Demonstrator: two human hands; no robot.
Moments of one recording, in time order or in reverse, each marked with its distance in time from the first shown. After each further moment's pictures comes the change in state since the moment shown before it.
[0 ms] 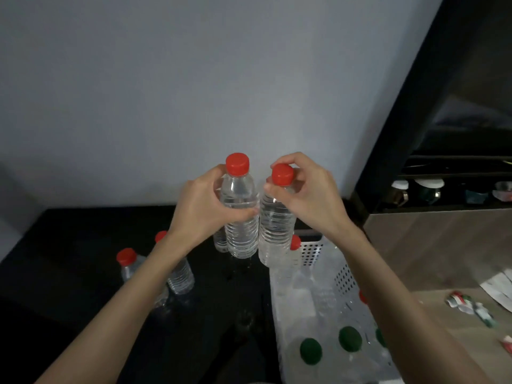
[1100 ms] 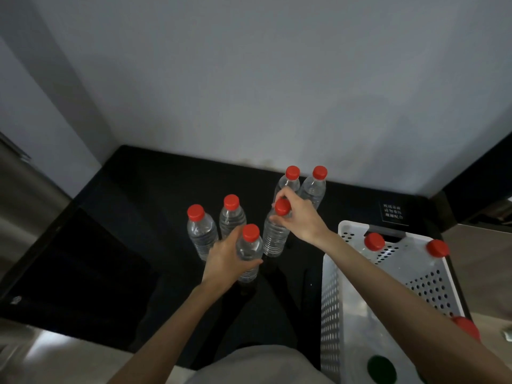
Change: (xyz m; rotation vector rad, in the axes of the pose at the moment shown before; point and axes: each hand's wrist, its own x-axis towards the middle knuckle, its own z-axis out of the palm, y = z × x) left_hand -0.127 -0.172 0.024 0.118 -0.025 -0.542; right_hand 0.010 0.096 0.183 -0.120 -0.584 -0.004
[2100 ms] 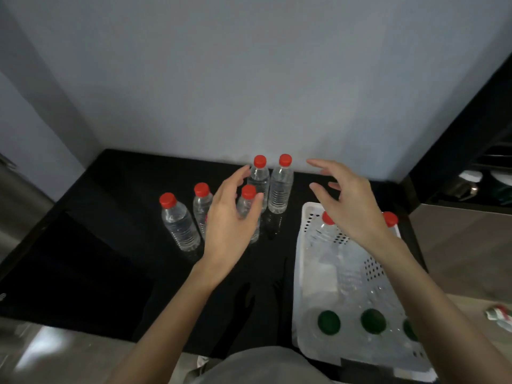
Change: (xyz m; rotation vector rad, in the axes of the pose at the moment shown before) left_hand -0.034 0.140 -0.001 -0.153 0.350 0.298; right_hand -0.123 -0.028 -0.117 -0.037 0.412 -0.077
